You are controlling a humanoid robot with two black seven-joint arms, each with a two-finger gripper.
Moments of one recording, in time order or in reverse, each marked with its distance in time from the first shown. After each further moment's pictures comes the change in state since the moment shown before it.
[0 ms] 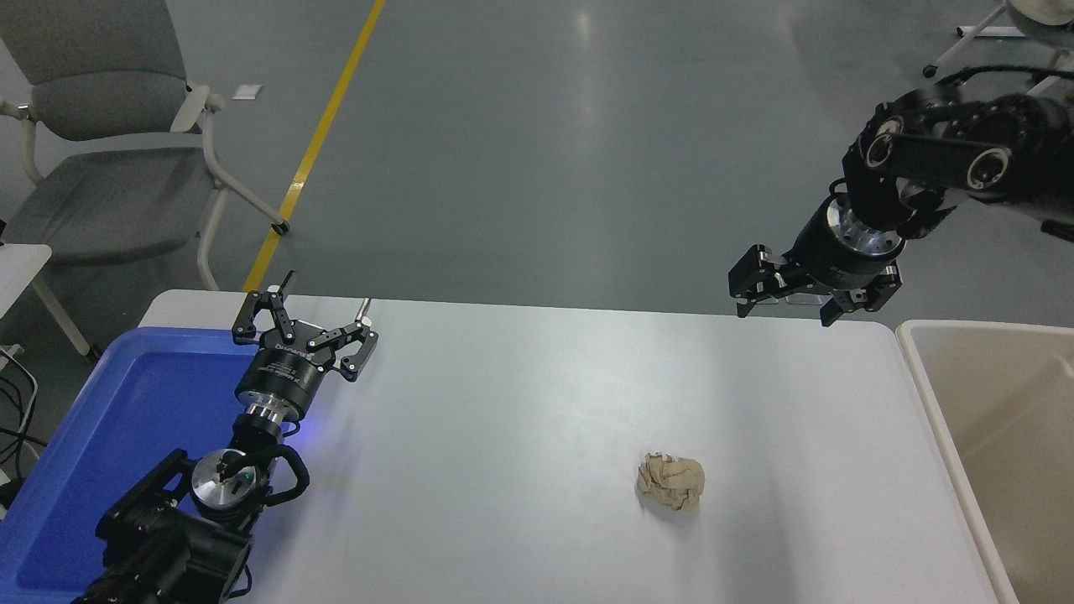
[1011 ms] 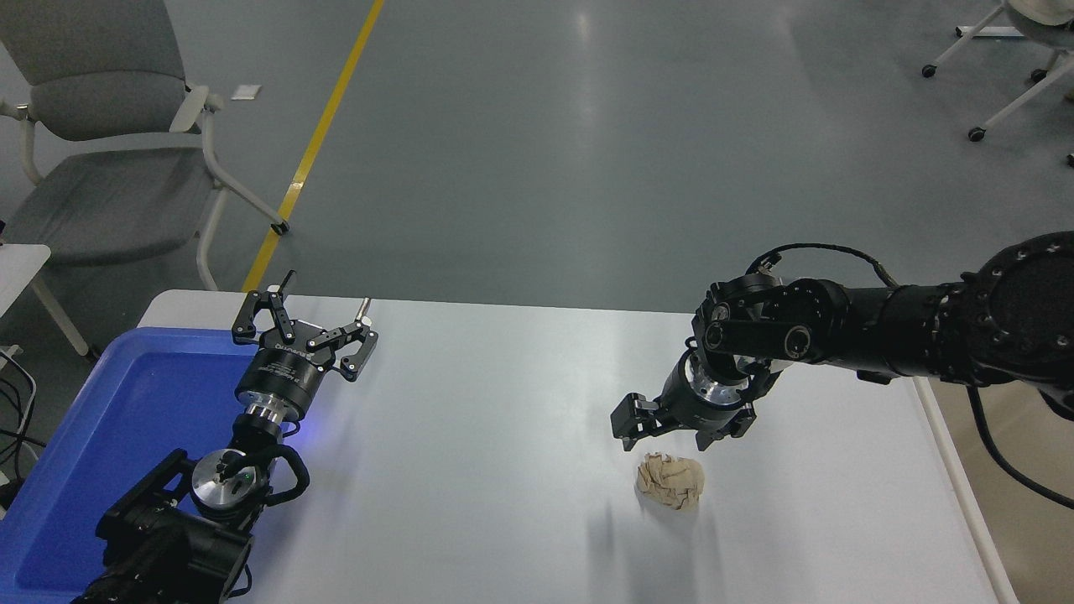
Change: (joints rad) left arm 0.000 0.000 0.000 0.000 0.000 0.000 0.000; right arm -0.245 0.179 0.145 -0.005 -0.092 -0.245 0.001
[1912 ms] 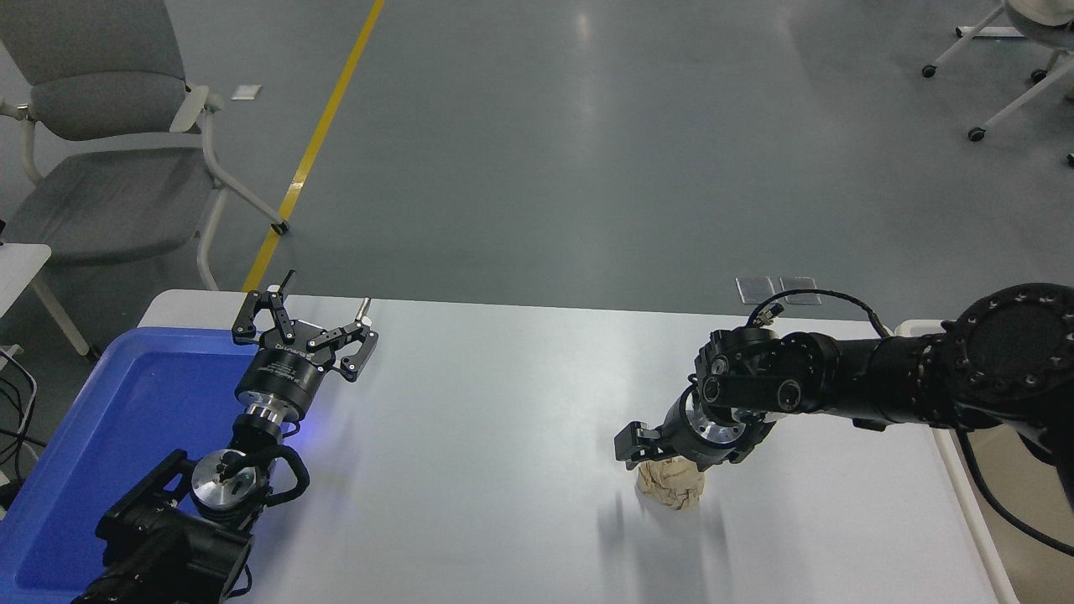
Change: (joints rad) left arm 0.000 0.000 0.000 0.000 0.000 0.000 0.000; right arm -0.131 0.005 0.011 -0.019 -0.061 -0.165 0.000
